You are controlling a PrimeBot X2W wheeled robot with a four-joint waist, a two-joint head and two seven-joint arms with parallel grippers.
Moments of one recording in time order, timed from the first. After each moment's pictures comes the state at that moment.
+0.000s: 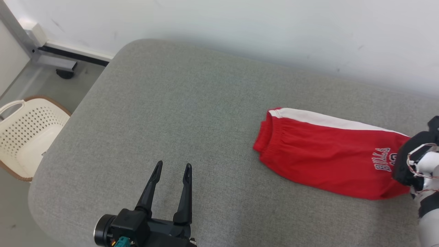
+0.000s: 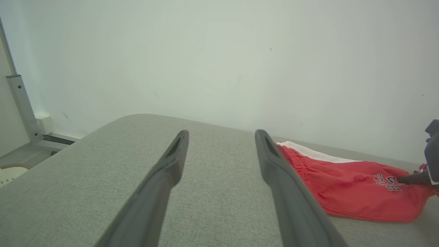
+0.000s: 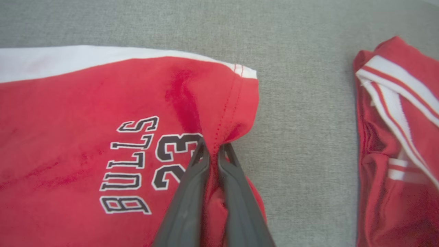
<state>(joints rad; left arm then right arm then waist) -0.14 0.14 -0.43 0.04 -0.37 0.12 -0.26 -0.76 -0.23 -0.57 1.01 -0.32 0.13 0.49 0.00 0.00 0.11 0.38</state>
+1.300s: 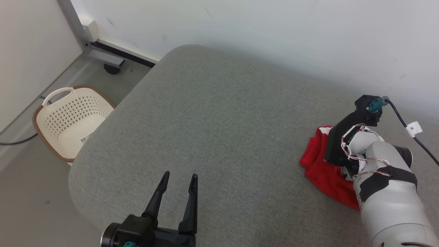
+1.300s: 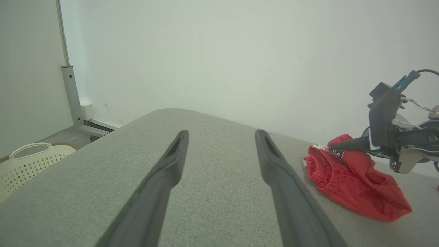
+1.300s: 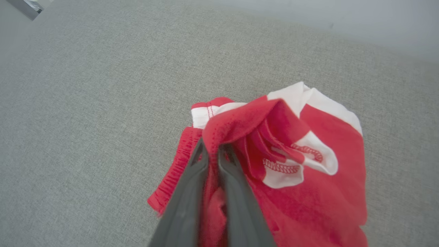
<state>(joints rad) -0.12 0.14 -0.46 0.05 -0.40 0.12 -0.25 -0.88 -0.05 -0.38 1.11 -0.18 0.13 0.42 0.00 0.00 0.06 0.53</state>
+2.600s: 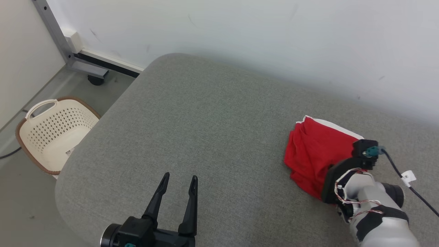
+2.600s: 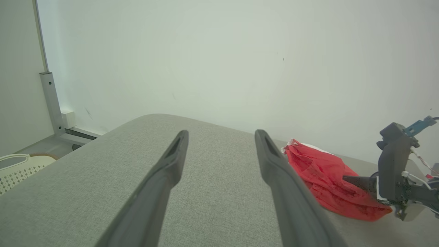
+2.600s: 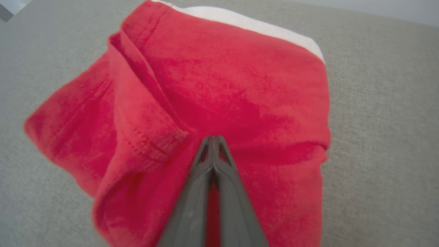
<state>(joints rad) -0.12 0.15 -0.47 0.05 -0.40 0.12 -0.26 -0.73 -0.10 -0.21 1.22 0.01 0.13 0.12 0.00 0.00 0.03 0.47</state>
